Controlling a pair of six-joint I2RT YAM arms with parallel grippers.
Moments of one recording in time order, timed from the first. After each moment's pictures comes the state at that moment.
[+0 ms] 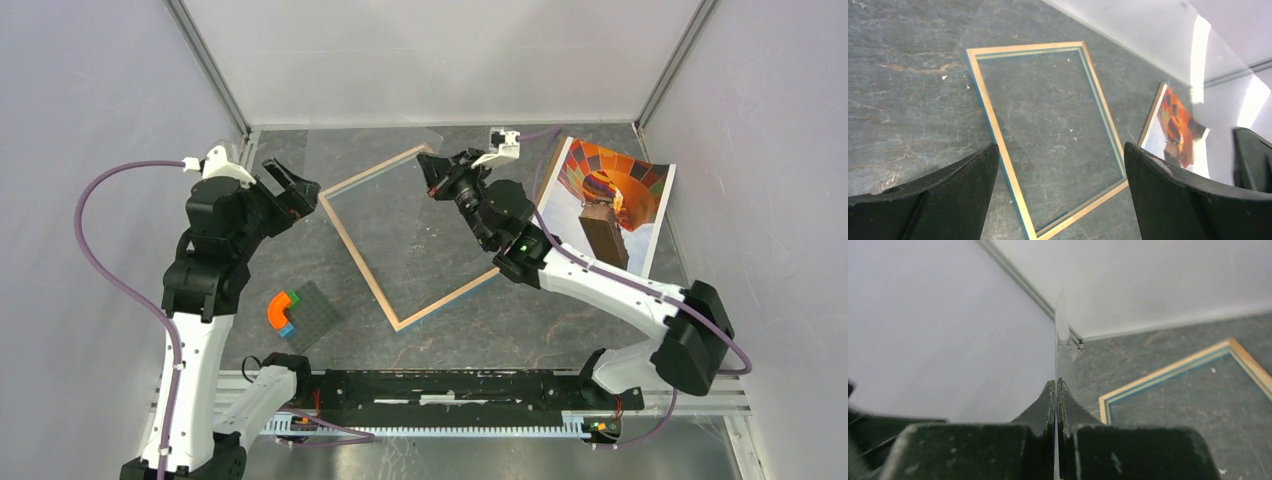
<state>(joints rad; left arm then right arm) -0.13 0.86 1.28 -0.78 -0.05 -0.61 0.92 1.38 1.14 0.46 0.41 0.54</state>
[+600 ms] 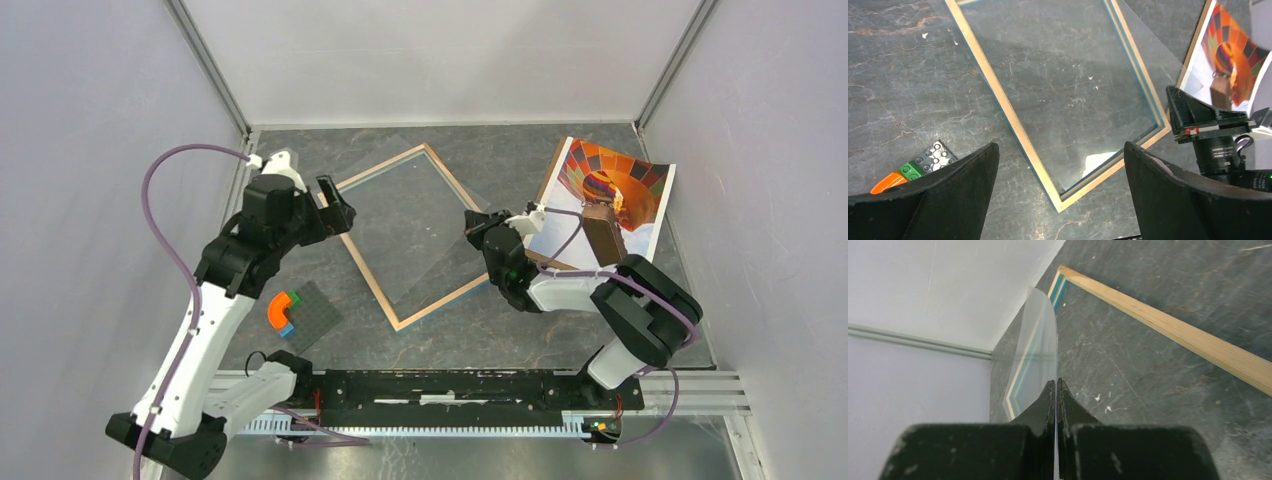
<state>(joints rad) -0.34 0.92 1.20 -0.83 -0.12 -0.54 0.77 1.58 0.61 0.77 0.65 1.13</state>
